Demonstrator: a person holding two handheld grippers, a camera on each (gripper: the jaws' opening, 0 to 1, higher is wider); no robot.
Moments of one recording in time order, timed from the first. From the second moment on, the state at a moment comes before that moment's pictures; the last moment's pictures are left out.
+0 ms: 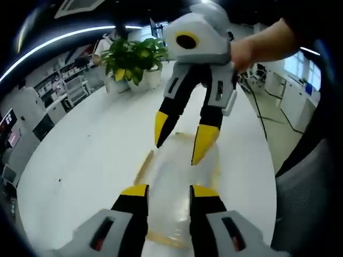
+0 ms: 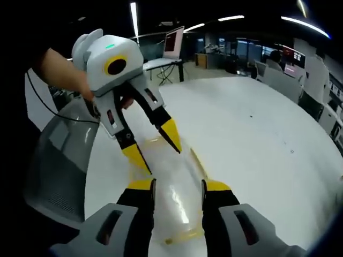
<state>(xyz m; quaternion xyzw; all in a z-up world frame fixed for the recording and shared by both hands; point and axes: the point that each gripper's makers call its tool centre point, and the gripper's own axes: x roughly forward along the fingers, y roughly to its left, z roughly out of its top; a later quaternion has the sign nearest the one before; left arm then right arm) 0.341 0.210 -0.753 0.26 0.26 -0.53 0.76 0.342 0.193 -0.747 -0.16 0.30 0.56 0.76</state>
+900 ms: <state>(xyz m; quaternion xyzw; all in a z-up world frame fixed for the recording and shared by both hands) 0.314 0.192 -0.770 0.34 0.24 -0.55 0.72 0.372 0.204 -0.767 -0.19 0.39 0.61 0.66</state>
